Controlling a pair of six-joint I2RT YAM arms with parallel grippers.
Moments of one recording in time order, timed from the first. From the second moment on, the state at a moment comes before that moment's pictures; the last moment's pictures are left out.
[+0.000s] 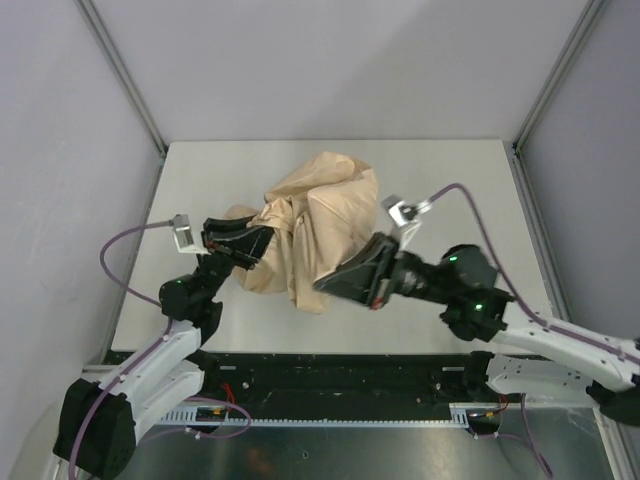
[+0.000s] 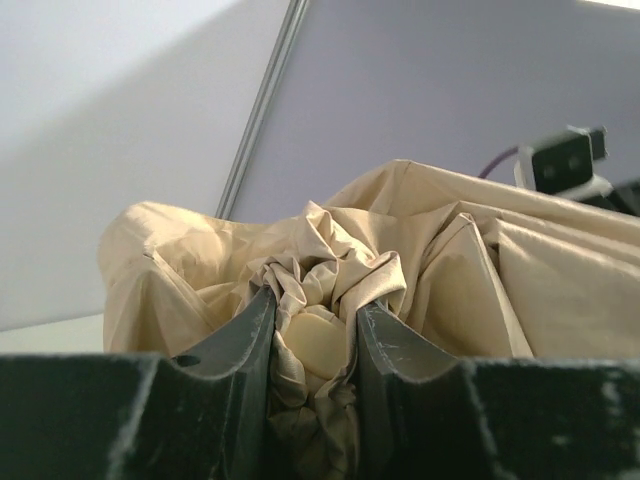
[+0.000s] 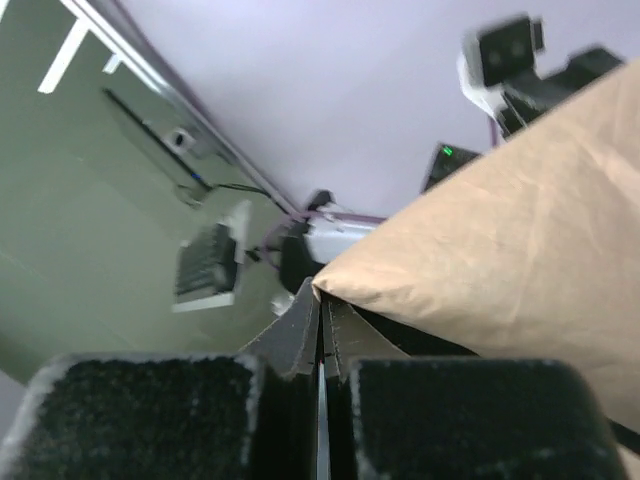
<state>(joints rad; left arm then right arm) -0.38 0.83 0.31 1.27 0.38 -0.79 1.06 0.90 0.90 0.44 -0.38 0.94</state>
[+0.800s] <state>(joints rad) -0.44 0.82 0.32 1.25 0.37 -0.88 1.15 1.09 0.90 0.11 -0.33 0.69</state>
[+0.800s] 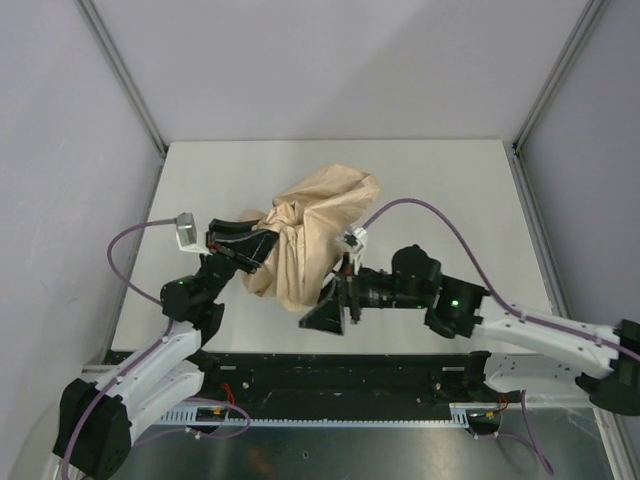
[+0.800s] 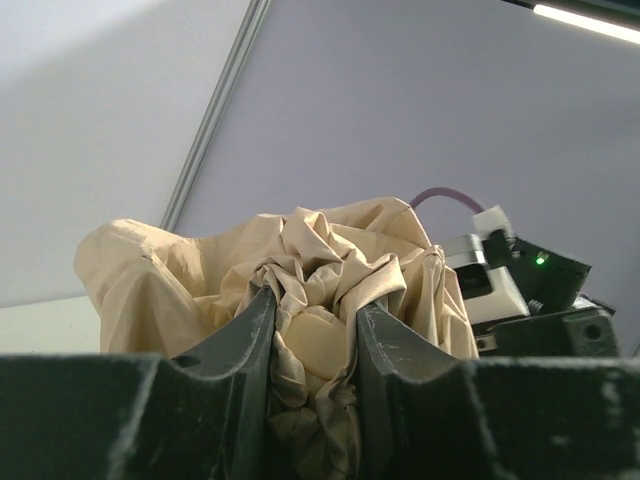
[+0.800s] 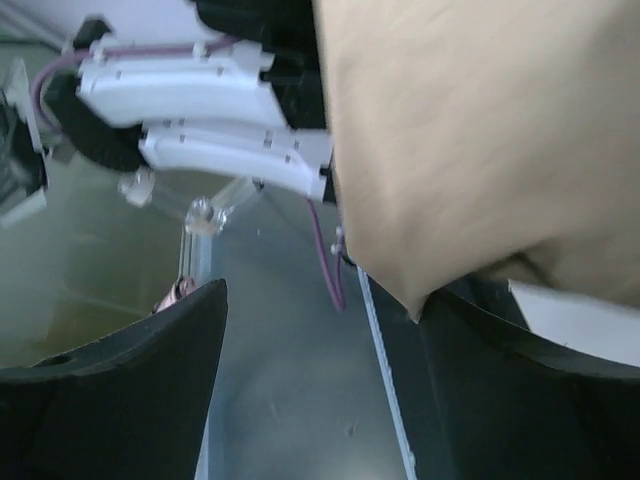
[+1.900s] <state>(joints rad) -0.41 0.85 0.30 1.26 0.36 -0.97 1.15 1.28 1.14 0.03 -0.11 0.59</state>
